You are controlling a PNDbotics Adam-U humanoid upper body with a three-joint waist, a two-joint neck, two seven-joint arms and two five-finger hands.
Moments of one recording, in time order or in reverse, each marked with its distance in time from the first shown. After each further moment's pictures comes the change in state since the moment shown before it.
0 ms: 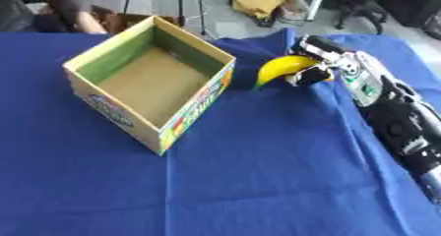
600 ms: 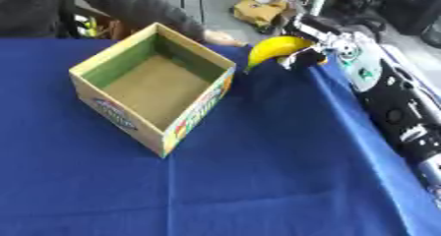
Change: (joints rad) left arm 0.007 0.000 0.000 0.000 0.004 0.001 -0.001; right arm -0.061 -0.006 0.013 -0.066 -0.025 -0.017 0.012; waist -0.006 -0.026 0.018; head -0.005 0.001
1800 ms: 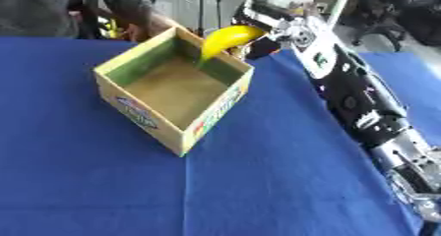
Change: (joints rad) left arm -0.003 0.000 -0.006 0.000 0.010 0.005 -0.018; right arm -0.137 0.131 0.082 0.013 0.044 -0.049 0.077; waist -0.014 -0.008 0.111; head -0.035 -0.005
